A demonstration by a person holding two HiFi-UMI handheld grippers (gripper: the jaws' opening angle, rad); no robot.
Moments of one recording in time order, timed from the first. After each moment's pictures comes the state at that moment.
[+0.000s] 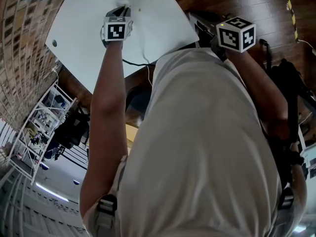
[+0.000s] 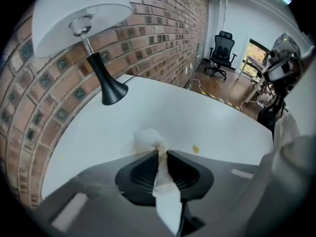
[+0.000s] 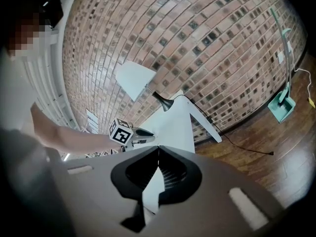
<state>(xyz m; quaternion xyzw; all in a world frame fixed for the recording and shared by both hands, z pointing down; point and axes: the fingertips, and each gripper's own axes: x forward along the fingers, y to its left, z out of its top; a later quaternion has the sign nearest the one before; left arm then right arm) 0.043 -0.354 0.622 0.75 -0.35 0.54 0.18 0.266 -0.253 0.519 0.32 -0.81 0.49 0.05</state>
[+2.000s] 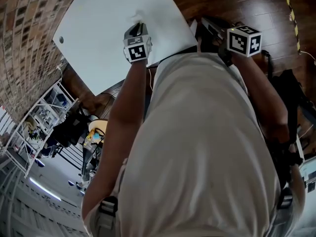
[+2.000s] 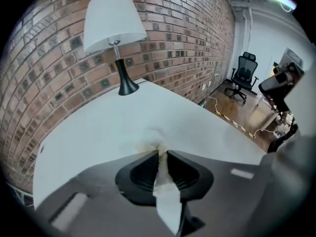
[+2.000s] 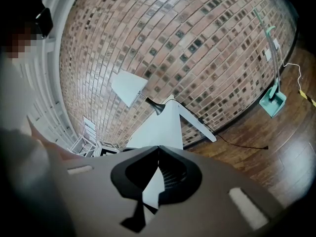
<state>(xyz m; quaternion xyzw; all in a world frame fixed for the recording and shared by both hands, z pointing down) 0.065 -0.273 0.616 0.73 -0.48 0.44 0.23 0.311 -0.239 0.529 0.34 -0.79 0.51 0.02</state>
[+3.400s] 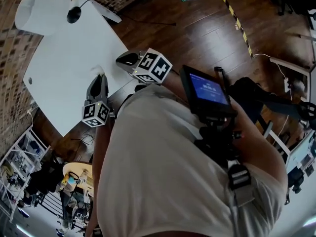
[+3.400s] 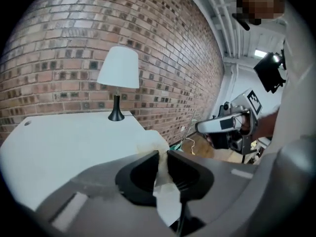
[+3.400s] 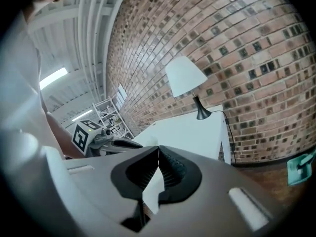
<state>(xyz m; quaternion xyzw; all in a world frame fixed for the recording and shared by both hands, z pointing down) 0.111 -0.182 0.501 0.83 -0.46 0.19 0.24 0.200 -0.204 0.466 0.21 -0.93 0.29 0.11</state>
